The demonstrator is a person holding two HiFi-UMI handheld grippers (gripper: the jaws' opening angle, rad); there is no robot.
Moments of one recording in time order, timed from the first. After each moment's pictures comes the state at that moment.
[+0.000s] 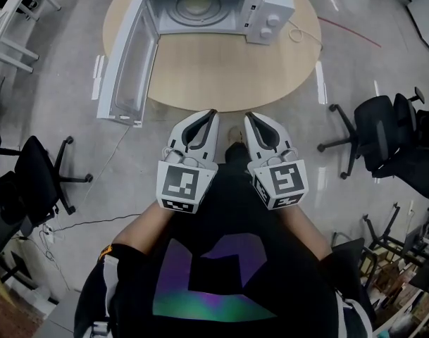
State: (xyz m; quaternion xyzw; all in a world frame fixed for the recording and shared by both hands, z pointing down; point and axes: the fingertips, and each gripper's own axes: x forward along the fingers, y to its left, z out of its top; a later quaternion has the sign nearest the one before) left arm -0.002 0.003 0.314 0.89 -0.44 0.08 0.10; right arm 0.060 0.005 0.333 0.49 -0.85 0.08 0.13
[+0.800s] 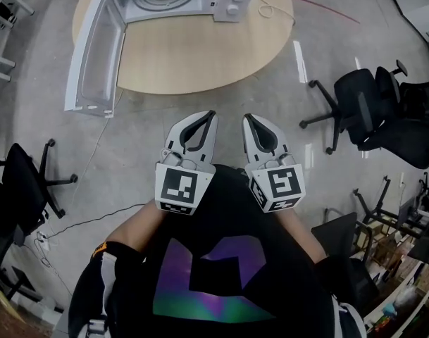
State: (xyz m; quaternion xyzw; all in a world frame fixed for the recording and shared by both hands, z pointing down) left arm 0.060 0.061 0.331 0.91 -0.38 0.08 0.11; right arm 0.124 0.070 0.347 0.55 -0.81 0.11 0.15
